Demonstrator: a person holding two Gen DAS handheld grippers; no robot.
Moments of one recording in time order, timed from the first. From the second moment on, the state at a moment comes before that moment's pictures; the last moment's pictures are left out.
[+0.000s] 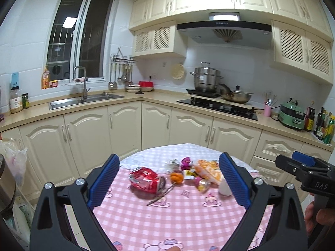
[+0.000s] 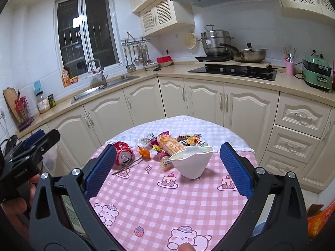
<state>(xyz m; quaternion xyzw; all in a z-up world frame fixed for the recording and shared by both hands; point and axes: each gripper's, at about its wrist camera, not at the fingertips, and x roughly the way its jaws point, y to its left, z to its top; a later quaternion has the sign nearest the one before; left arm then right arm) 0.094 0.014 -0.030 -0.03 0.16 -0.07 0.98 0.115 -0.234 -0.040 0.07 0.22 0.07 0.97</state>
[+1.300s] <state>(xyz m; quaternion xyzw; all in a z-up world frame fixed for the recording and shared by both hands) 0.255 -0.070 -0.193 0.26 0.32 -0.23 0.88 0.236 -0.262 -0.173 0.09 0.38 0.04 0.92</state>
